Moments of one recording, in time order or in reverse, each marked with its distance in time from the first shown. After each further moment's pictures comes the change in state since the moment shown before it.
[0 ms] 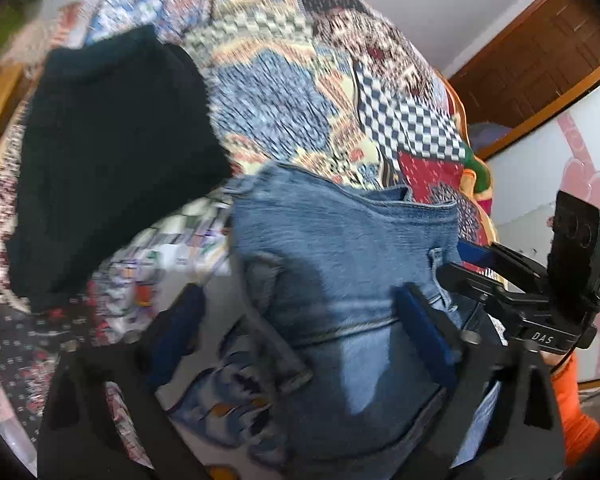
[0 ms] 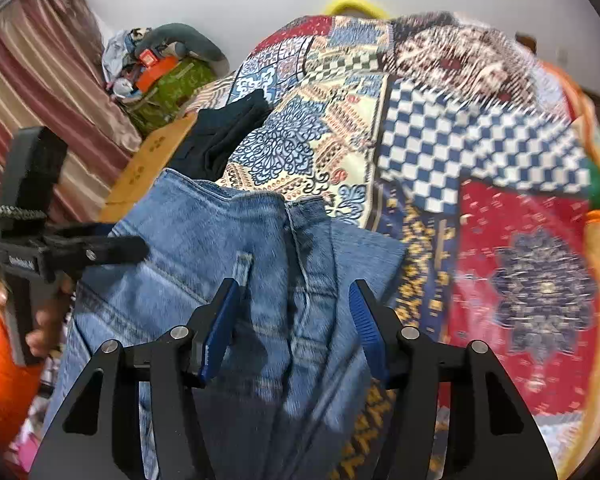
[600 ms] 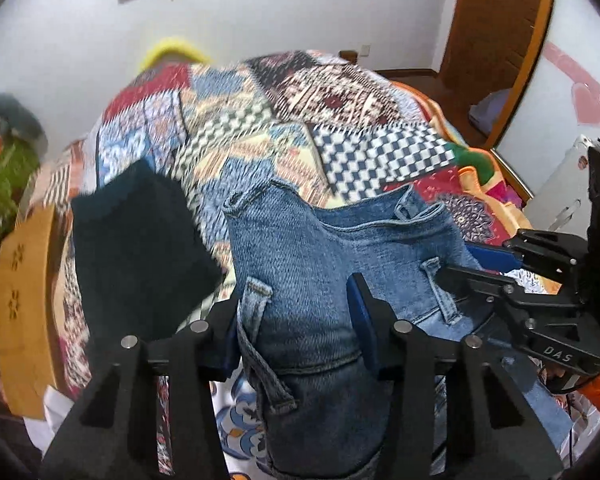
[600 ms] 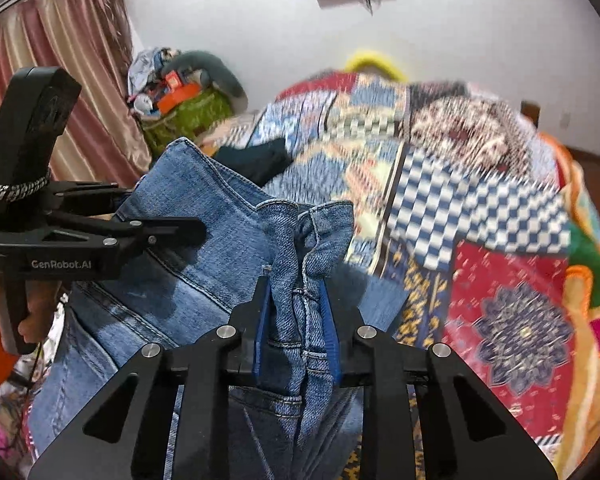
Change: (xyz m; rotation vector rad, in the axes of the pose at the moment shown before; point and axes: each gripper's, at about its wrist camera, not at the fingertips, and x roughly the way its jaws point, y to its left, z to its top) left arm -0.048 -0.085 0.002 0.348 -0.220 0.258; right arm -0.047 0.033 -0.008 -0.149 -0.210 -0.061
